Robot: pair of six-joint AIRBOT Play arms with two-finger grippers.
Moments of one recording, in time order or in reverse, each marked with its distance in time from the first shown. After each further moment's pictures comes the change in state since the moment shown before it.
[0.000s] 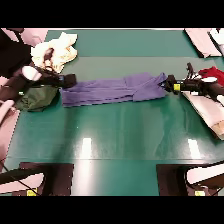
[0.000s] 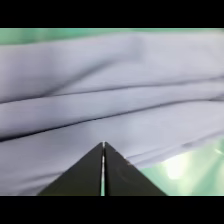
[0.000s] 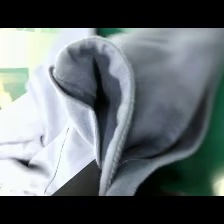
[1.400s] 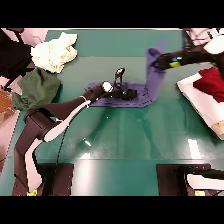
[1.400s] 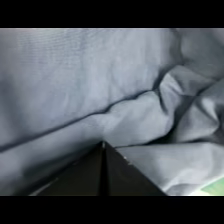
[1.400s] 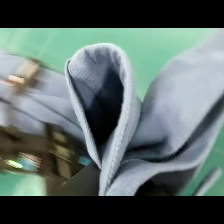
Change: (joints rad) left arm -0.499 -0.670 0.515 -0.364 0.174 0.104; right arm 0.373 0.212 0.390 -0.549 0.134 0.113
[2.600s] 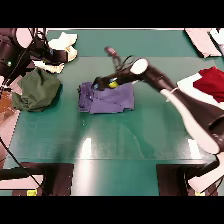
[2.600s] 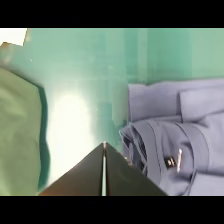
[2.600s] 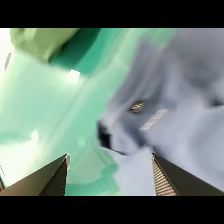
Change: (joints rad) left arm 0.407 0.593 0.068 1.006 -0.681 -0.370; right arm 0.378 -0.303 0.100 0.303 -0.142 0.108
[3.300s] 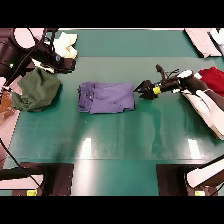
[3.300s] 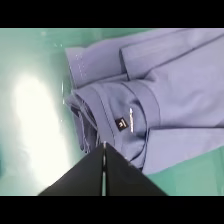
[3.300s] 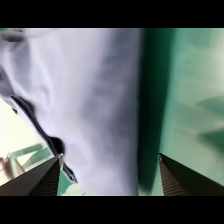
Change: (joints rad) left arm 0.002 0.003 -0.036 -0.233 -0.072 0.132; right arm -0.497 -0.037 -0.353 0.214 0.272 -0.105
